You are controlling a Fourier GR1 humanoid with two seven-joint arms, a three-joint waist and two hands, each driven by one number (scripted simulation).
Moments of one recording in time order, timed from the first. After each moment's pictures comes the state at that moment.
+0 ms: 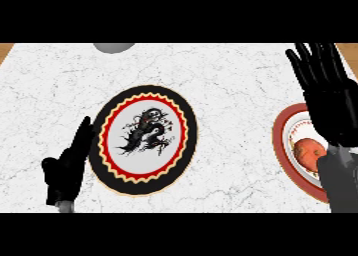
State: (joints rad) left arm 0.05 0.25 -0.22 -1.56 0.09 0.31 0.09; right arm -0.35 -0.25 -0.02 -1.68 -0.41 0.08 -0.04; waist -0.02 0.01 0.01
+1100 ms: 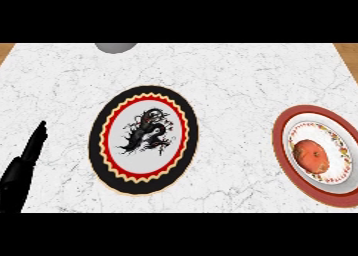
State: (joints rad) left arm 0.12 0.45 -0.07 -1.49 -0.01 0.19 -0.15; right arm 0.09 -0.39 -0.47 -1.65 -0.75 0.32 -0.04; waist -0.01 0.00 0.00
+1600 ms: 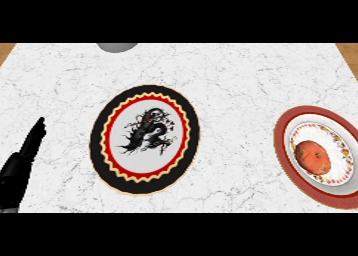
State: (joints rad) left arm 0.09 0.46 -0.05 -1.47 -0.01 0.17 -0.14; right arm 0.15 -0.66 -0.45 -1.62 -0.57 0.55 0.04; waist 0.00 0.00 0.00
